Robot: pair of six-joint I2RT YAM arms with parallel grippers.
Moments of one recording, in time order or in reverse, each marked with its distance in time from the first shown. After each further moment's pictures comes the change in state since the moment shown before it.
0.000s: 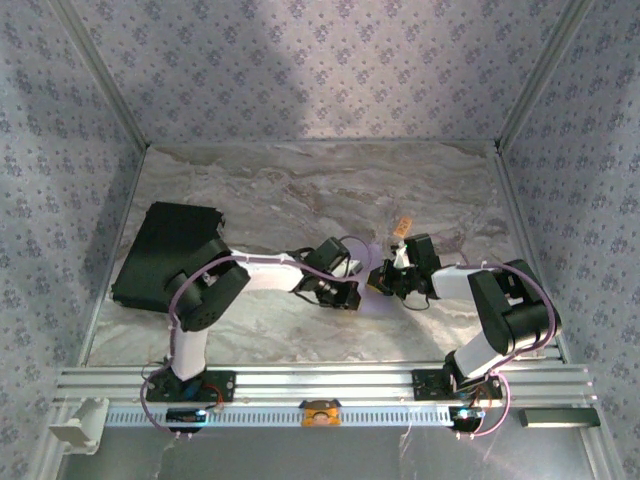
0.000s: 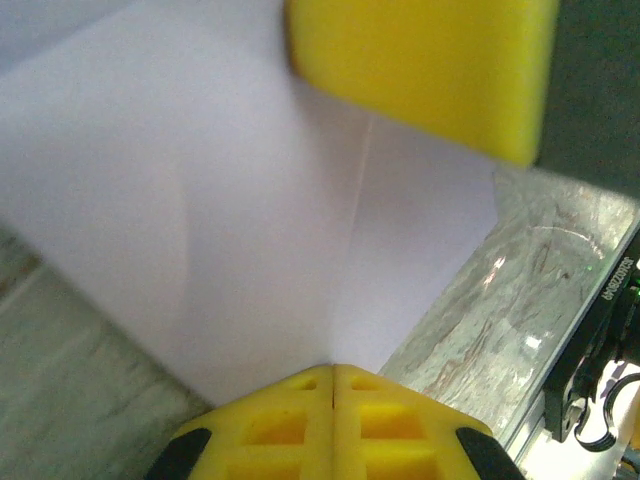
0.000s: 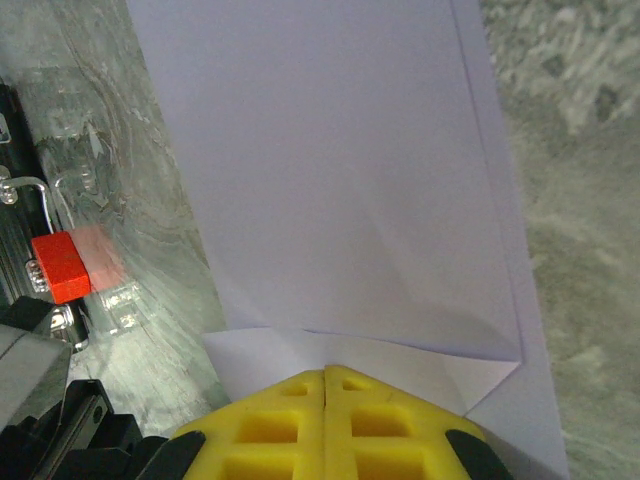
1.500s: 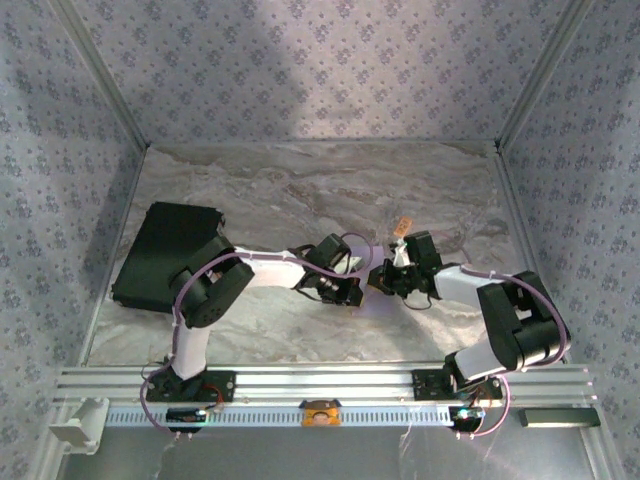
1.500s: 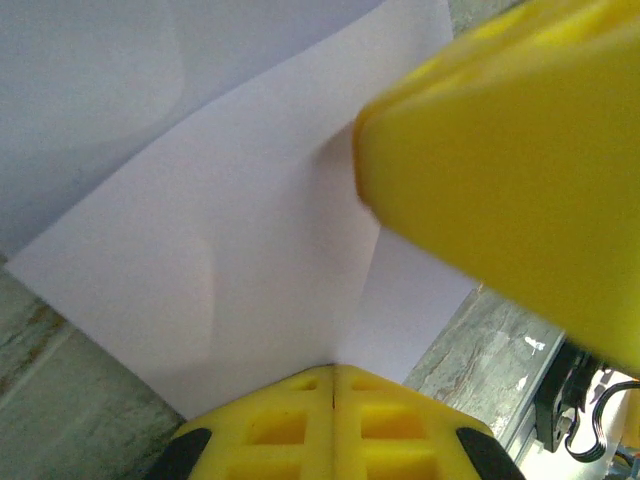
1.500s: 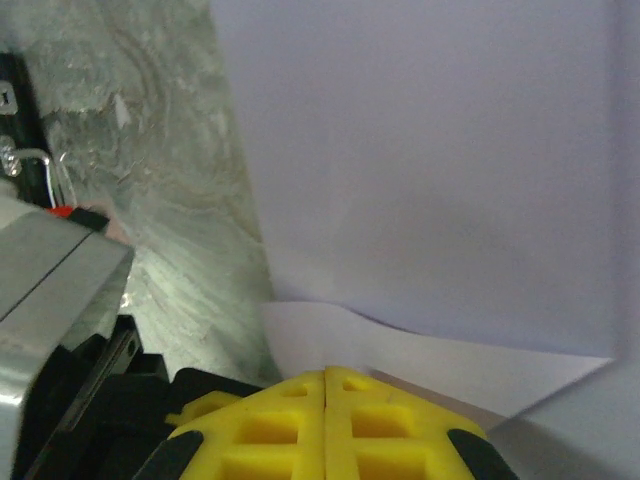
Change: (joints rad) left arm 0.018 0.046 0.040 0.027 0.027 0.014; right arm 0.034 -0.091 0.023 -0.113 -0.002 -0.051
